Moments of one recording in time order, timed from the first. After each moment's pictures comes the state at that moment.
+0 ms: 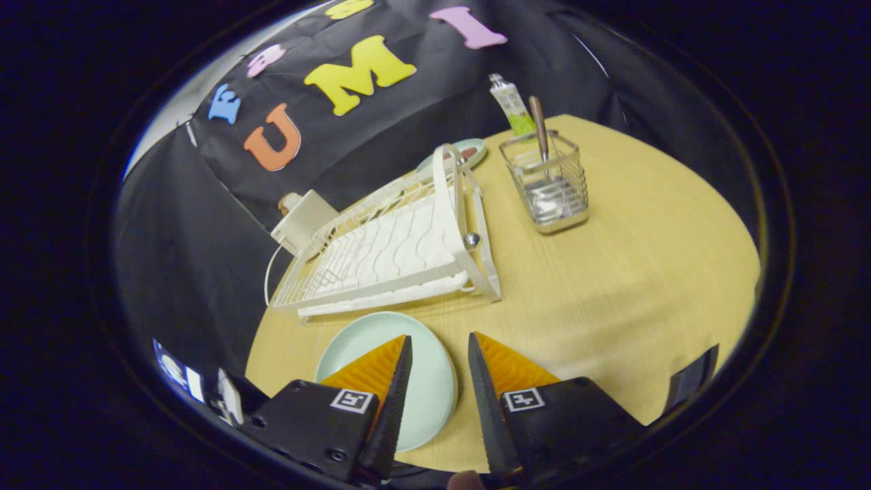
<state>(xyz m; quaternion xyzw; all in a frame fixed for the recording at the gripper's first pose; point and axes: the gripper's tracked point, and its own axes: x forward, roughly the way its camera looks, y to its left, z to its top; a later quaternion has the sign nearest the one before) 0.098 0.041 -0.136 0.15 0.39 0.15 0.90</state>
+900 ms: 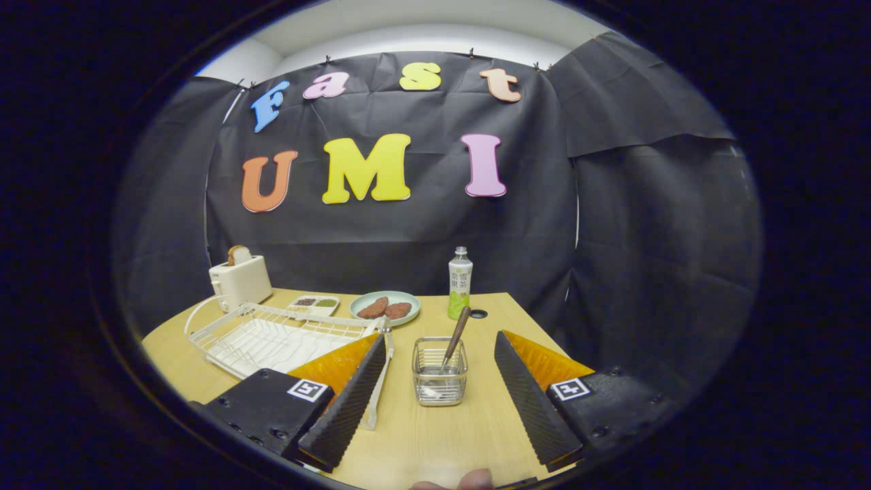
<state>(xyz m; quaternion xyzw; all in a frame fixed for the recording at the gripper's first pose) 0.199 -0.062 -0.025 0.00 0.15 0.02 0.99</state>
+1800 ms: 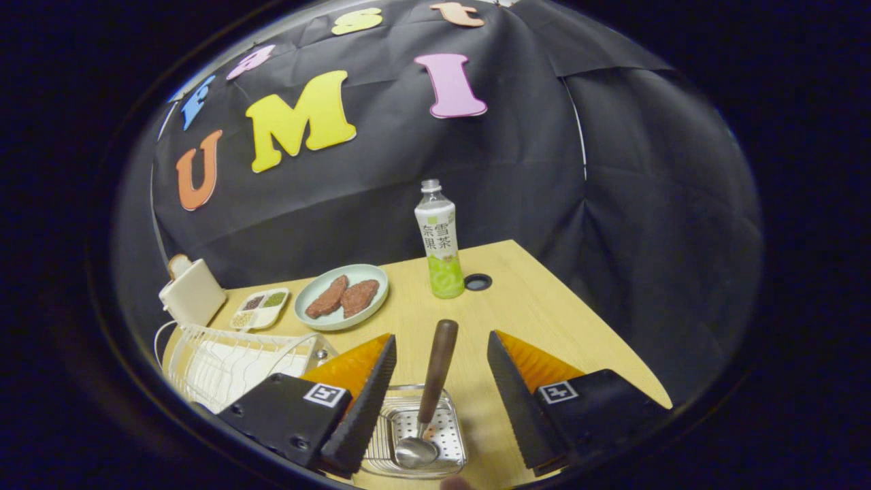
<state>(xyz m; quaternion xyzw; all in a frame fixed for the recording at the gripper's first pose) 0.373 -0.077 -0.111 0.10 0.28 -0.01 0.95</state>
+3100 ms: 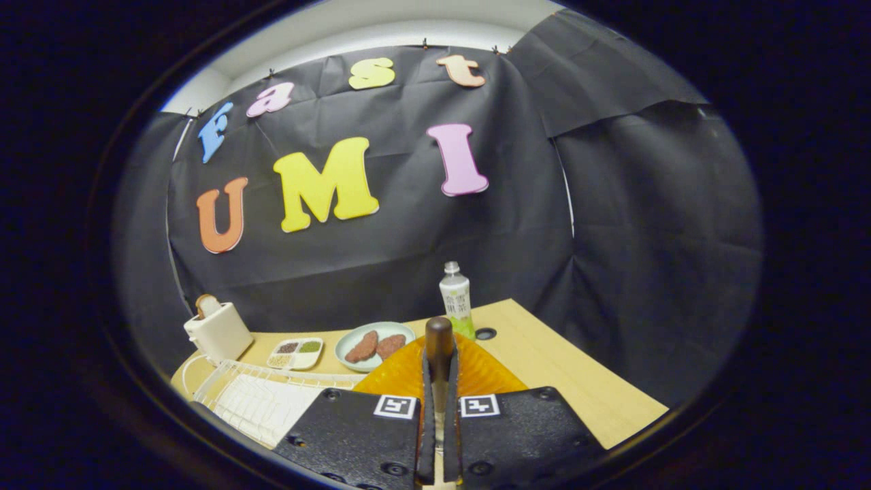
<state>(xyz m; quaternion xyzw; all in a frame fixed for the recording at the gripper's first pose) 0.289 -0.037 0.009 0.09 0.12 -0.02 0.99</state>
